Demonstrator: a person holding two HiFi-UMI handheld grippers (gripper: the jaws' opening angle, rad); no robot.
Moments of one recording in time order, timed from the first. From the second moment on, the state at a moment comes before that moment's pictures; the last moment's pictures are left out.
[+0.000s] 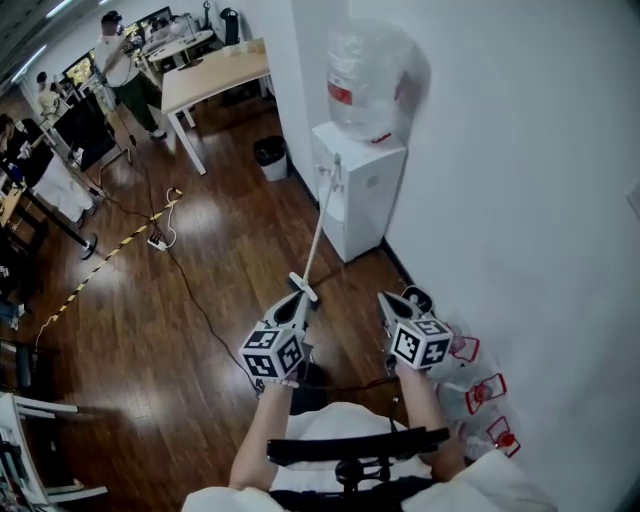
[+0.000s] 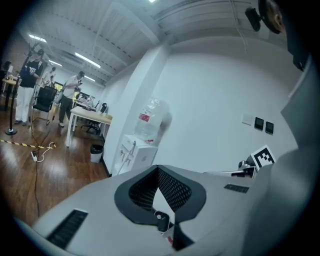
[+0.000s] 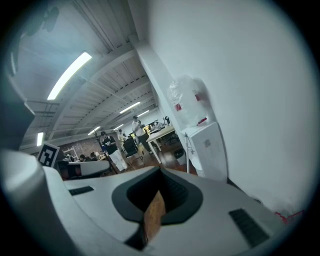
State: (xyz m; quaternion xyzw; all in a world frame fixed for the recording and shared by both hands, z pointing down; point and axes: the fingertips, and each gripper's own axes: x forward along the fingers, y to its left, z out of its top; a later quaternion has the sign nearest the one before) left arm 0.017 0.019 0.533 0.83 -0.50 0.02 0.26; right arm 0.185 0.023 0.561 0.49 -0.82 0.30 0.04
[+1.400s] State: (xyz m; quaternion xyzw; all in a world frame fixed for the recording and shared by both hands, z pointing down) left arm -0.041 -0.308 0.547 0.85 -0.44 0.04 0.29; right arm 0.107 -0.343 0.641 0.58 -0.75 0.31 0.08
